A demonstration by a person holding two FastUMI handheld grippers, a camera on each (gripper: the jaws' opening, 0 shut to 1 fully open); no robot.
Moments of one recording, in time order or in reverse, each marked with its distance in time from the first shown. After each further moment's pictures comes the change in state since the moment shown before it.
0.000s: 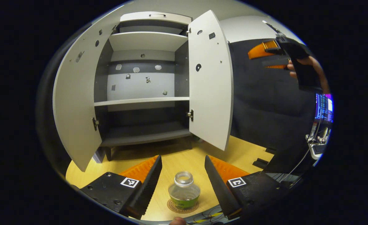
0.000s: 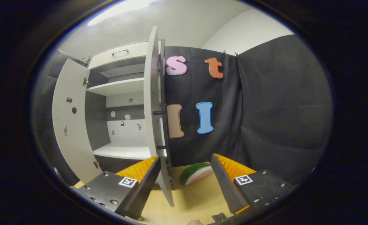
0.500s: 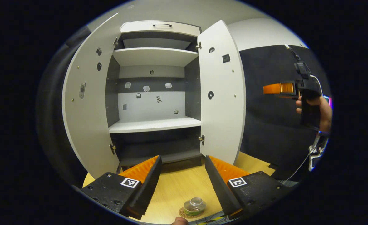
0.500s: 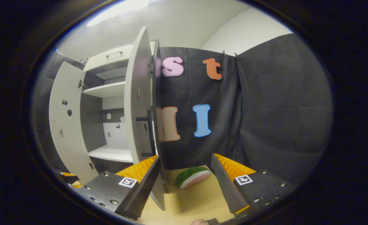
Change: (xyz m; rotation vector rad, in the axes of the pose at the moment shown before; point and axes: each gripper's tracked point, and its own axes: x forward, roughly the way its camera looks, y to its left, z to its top) left arm -0.016 0.036 0.119 0.004 -0.054 0.100; right arm 0.044 -0.036 0.023 -0.001 -0.007 0.022
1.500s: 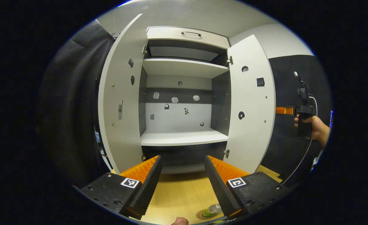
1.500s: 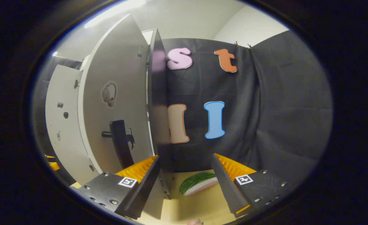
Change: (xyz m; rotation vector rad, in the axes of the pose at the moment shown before) left arm -0.024 0.092 0.057 -0.062 -0.035 0.157; right arm 0.102 0.018 0.013 -0.027 0.051 0.161
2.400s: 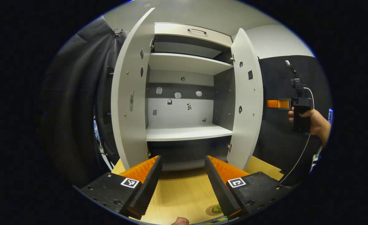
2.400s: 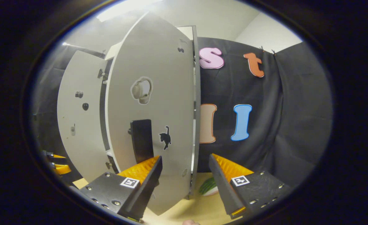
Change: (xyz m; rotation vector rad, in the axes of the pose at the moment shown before) left arm -0.011 0.042 -0.026 -0.004 0.031 -0.023; right arm 0.003 0.129 -0.005 -0.044 0.007 0.102
